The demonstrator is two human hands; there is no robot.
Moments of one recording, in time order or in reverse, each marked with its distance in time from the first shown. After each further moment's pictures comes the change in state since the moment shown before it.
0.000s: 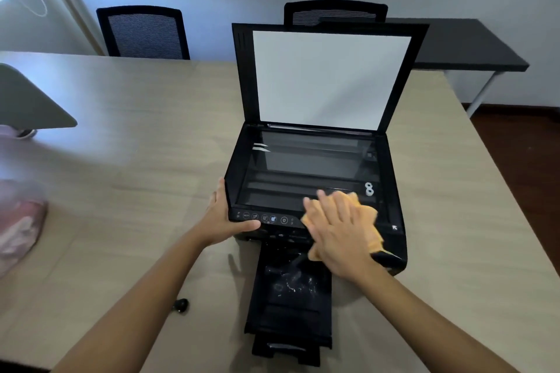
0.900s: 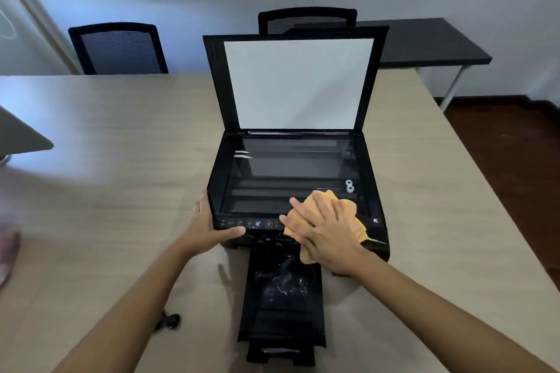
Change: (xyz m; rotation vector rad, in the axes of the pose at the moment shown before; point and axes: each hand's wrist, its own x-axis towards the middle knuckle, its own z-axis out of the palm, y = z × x) left_hand -0.003 0.004 -0.002 -0.016 0.035 0.023; right_hand -0.004 0.020 -0.004 -0.069 -0.002 -0.246
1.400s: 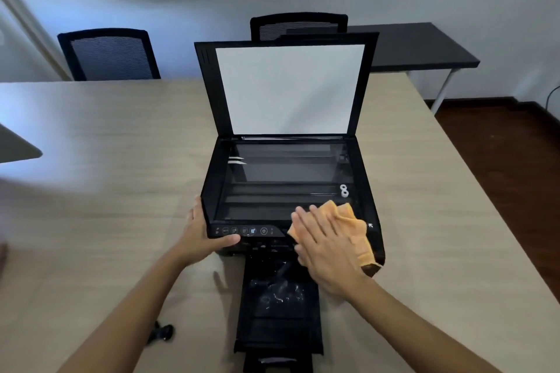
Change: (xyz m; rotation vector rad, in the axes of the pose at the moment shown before) left_hand -0.001 0.004 0.002 0.026 -0.005 0.004; right_hand -0.017 -0.012 0.018 0.036 0.192 0.165
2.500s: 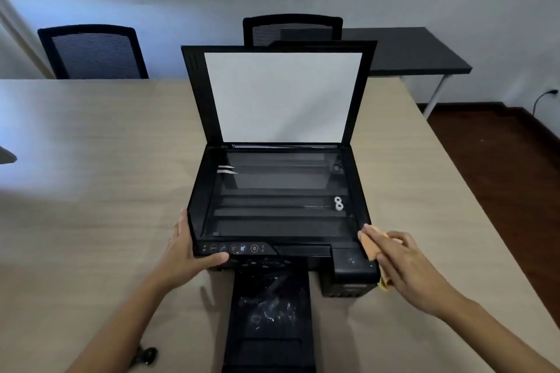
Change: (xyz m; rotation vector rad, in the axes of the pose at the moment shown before) left_hand 0.004 -0.007 0.001 0.046 0.030 0.010; right_hand -0.053 0.118 -0.053 0.372 -0.112 0.097
